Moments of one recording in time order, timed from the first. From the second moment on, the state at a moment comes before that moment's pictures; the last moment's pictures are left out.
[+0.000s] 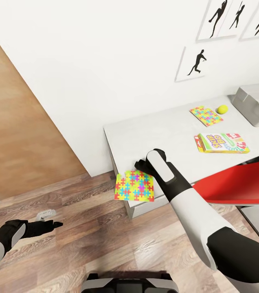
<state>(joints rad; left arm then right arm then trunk) -0.82 0.38 0.07 -0.22 0.09 0.43 -0.53 -1.11 0.17 0.38 -0.89 -1.18 0.68 -1.04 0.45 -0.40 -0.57</state>
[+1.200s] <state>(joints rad) -0.81 0.38 0.08 -0.22 0.09 0.43 -0.53 -1.11 0.17 0.37 -0.96 -1.12 0.68 -1.04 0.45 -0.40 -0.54</state>
